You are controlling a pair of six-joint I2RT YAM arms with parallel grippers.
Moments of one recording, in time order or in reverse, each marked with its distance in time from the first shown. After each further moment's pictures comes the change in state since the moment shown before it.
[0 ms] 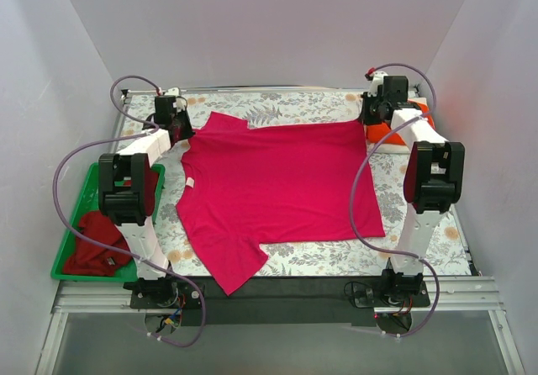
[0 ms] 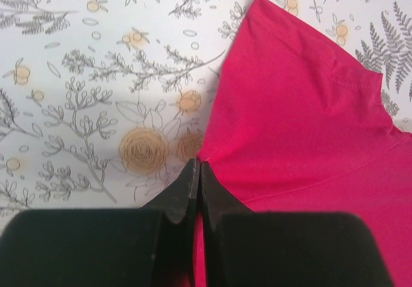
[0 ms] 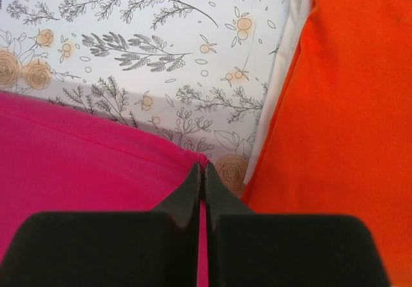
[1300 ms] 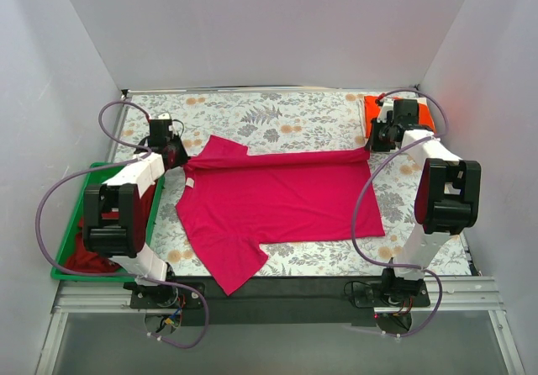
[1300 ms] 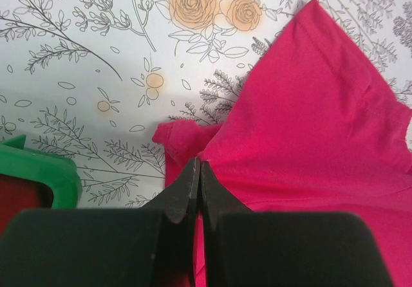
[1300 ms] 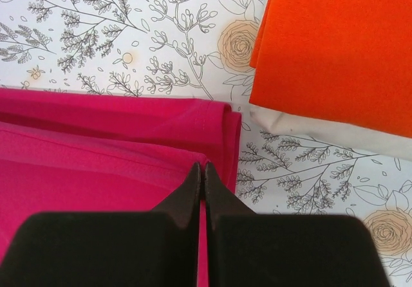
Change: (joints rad) left arm 0.000 -0.308 -0.335 -0.116 -0.087 -0.121; right arm -0.056 -0.240 -0.358 -0.034 -0.041 0.037
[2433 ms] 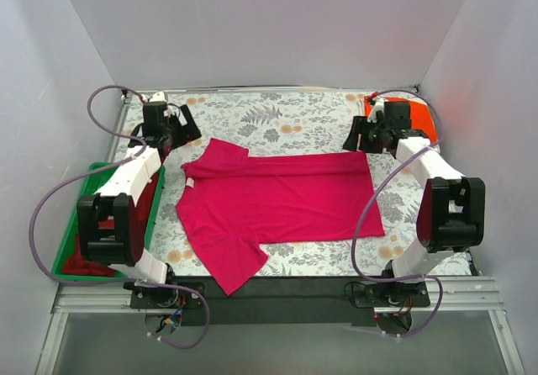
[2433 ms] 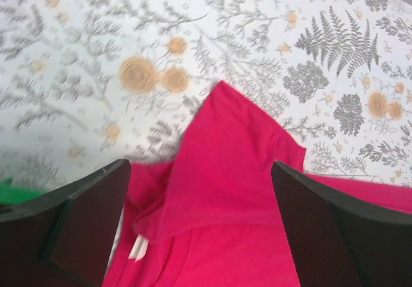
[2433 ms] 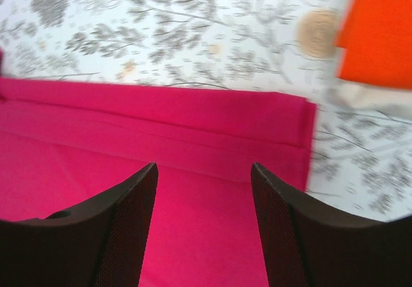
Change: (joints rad) left arm -0.010 -0.119 0.073 -0.005 0.055 -0.071; right arm 0.069 -0.173 -0.095 0.003 -0.039 0.167
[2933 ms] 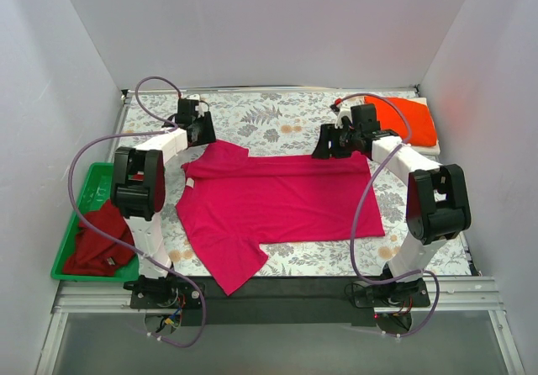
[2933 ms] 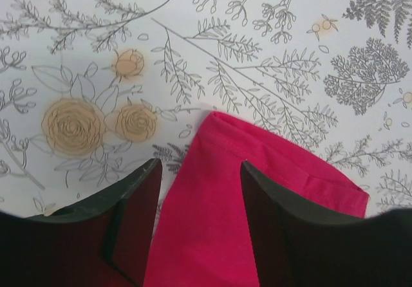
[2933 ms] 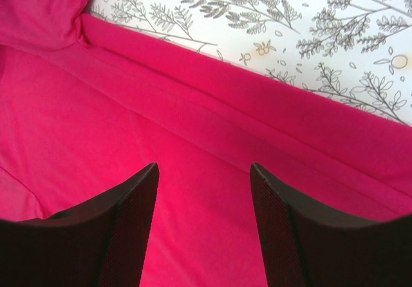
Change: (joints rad) left arm -0.109 0.469 0.282 0.027 -0.033 0.145; right arm 0.220 0.105 0.035 0.048 -0.143 0.021
